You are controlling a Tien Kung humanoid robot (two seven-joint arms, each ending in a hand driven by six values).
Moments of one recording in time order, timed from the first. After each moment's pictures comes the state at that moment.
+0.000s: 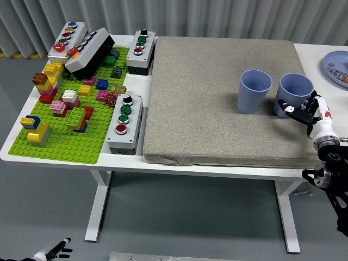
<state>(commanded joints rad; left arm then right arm) -0.17 0.13 -0.66 -0.18 0.73 -0.16 -0.03 0.50 -0.18 1.06 0.89 -0.86 -0.33 0.19</state>
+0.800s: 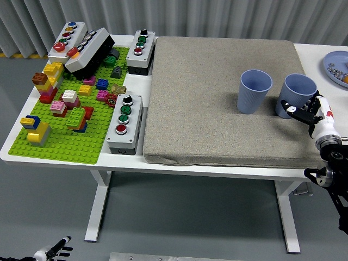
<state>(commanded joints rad) -0.18 0.13 -0.67 -0.18 0.73 -0.15 -0.04 0.50 -0.18 1.07 0.88 -0.87 -0.32 0.16</state>
